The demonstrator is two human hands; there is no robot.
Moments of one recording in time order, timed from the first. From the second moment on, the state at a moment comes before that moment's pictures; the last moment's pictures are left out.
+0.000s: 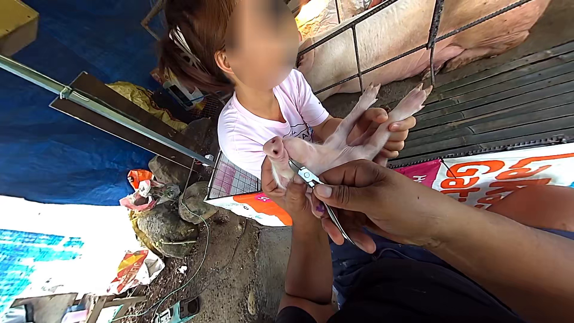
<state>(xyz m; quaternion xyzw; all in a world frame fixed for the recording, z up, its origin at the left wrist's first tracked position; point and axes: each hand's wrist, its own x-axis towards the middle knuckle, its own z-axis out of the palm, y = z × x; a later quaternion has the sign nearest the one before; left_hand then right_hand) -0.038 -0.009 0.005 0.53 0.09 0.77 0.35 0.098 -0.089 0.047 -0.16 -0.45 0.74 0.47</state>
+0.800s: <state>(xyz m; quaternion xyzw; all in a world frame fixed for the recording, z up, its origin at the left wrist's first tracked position) -0.032 -0.025 0.025 0.52 0.09 0.75 0.38 0.101 -0.089 0.046 -0.21 -0.53 0.66 0.49</state>
